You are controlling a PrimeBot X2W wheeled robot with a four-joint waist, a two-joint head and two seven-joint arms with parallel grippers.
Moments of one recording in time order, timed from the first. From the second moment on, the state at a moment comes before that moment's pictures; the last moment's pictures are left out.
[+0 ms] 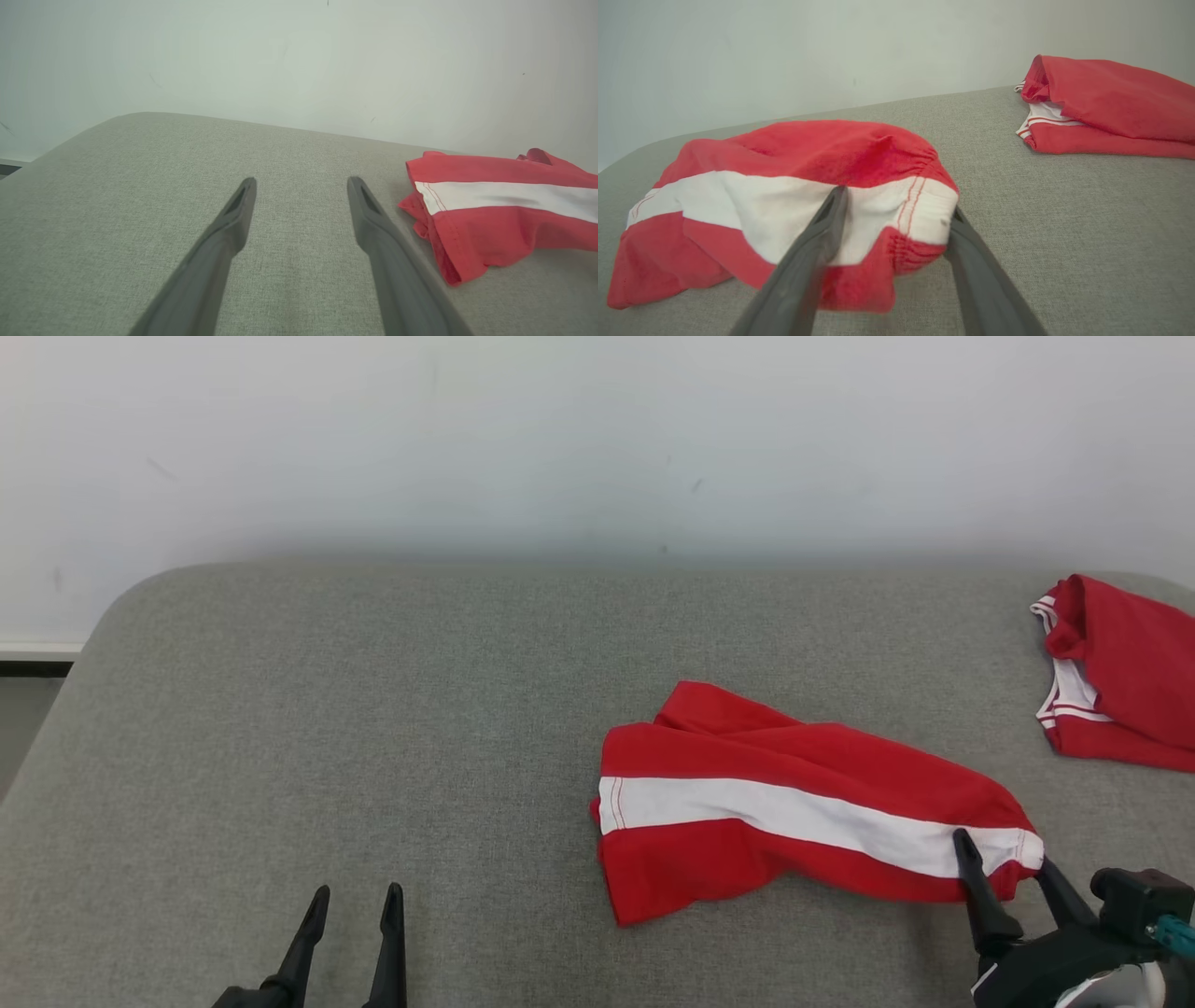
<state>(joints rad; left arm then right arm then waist) 0.02 0.05 -0.07 0.20 -0.23 -0.13 -0.26 -0.17 -0.35 0.20 0.51 0.56 0.13 -0.22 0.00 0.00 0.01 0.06</state>
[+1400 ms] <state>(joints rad) 0.12 0.08 0.07 0.06 -0.15 -0.13 -0.26 0.12 -0.14 -0.03 0.03 0.35 0.13 -0.26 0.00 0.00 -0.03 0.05</state>
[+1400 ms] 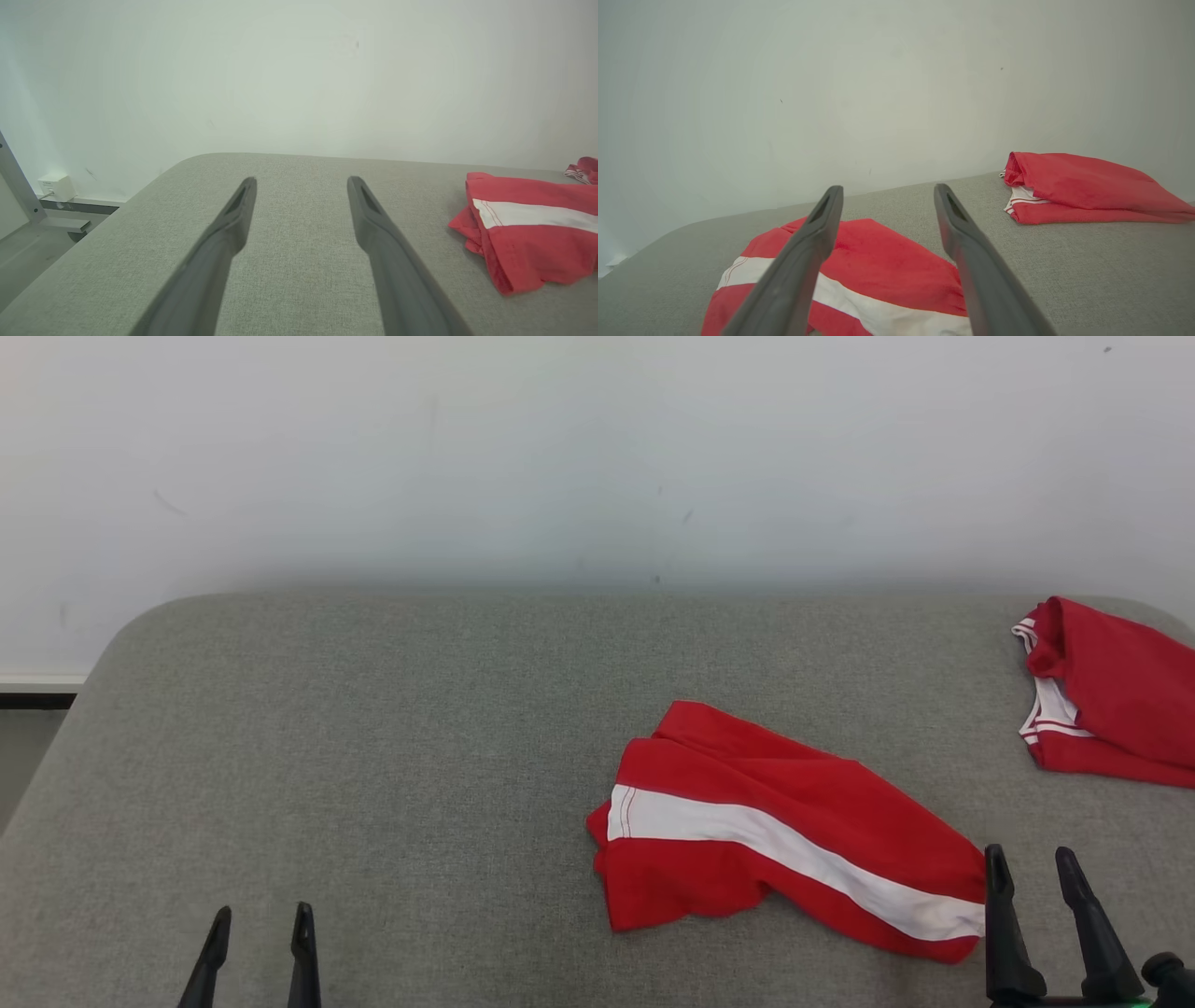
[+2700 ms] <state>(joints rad) -0.46 0.27 -0.57 0.55 -0.56 -0.13 -0.20 0.02 -0.11 0.03 0.07 0.34 0.13 -0.26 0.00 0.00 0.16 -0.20</state>
